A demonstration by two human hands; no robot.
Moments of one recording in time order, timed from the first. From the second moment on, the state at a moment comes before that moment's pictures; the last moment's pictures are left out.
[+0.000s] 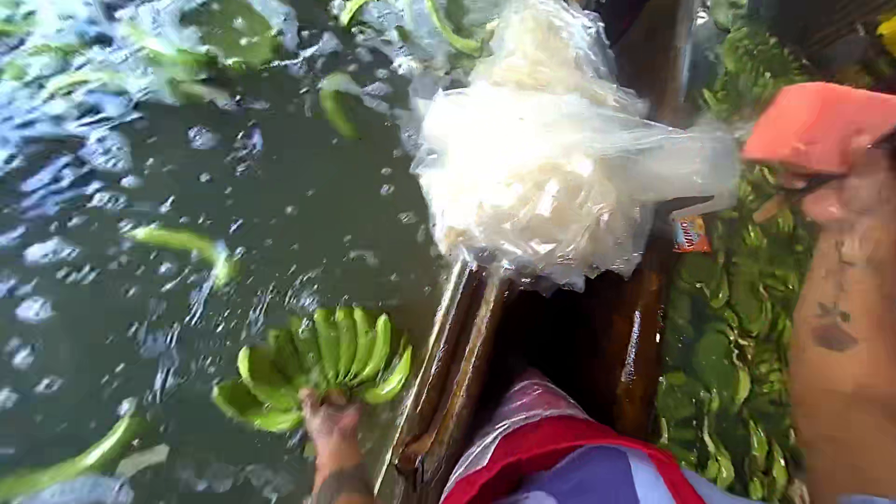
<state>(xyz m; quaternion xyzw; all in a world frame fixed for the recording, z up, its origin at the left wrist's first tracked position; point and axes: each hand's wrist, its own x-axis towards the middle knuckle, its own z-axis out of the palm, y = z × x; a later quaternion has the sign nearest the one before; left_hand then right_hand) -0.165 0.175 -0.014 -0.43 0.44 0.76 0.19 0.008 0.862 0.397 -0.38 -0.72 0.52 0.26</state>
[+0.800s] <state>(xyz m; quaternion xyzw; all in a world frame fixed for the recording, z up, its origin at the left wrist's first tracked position) -0.177 0.203 0.030 -0.65 0.38 0.66 0.07 -0.224 0.328 0.038 0.03 -0.91 0.25 -0.33</state>
